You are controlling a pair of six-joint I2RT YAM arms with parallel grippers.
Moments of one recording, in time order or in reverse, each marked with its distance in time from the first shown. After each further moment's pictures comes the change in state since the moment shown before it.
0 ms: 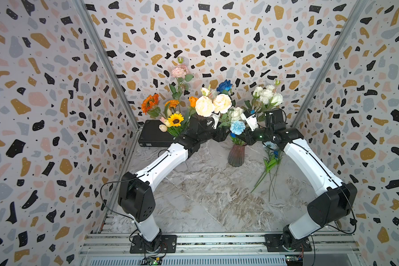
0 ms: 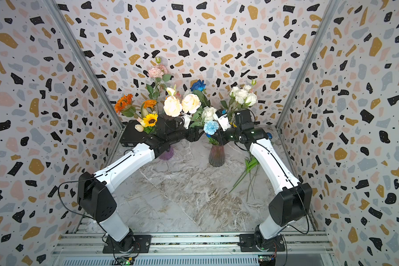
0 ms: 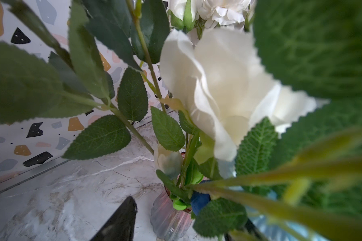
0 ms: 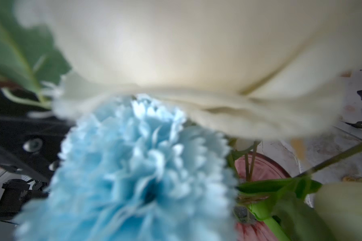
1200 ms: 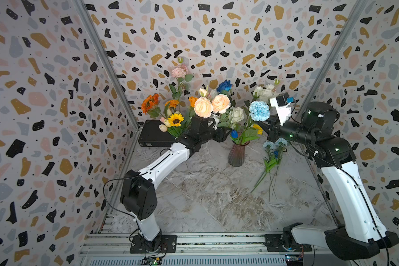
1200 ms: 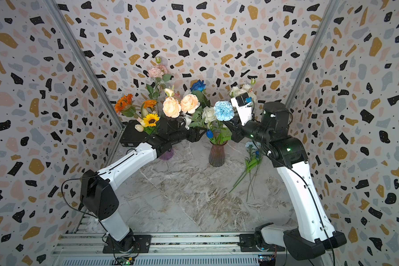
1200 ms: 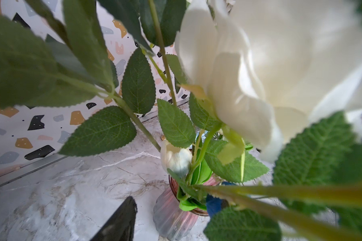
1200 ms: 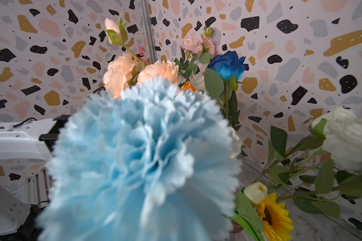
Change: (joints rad) left arm 0.000 0.030 0.001 -0.002 -0.018 -0.006; right arm 0.000 -0.329 0.146 -0.066 0.057 0.034
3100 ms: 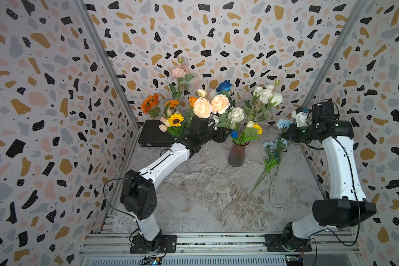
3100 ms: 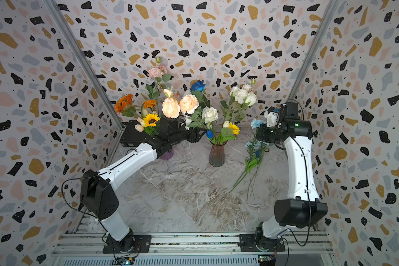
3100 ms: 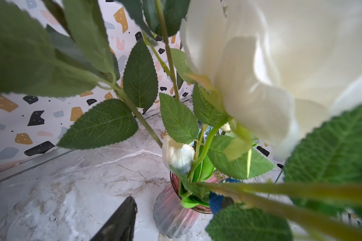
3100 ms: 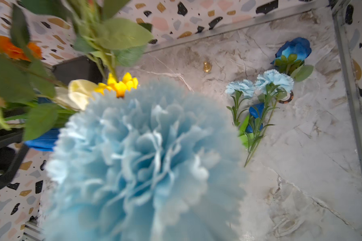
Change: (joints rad) left arm 0.001 -0.002 -0.015 0.001 -0.004 -0.003; right arm -0.439 0.337 0.129 -0.521 0.129 0.137
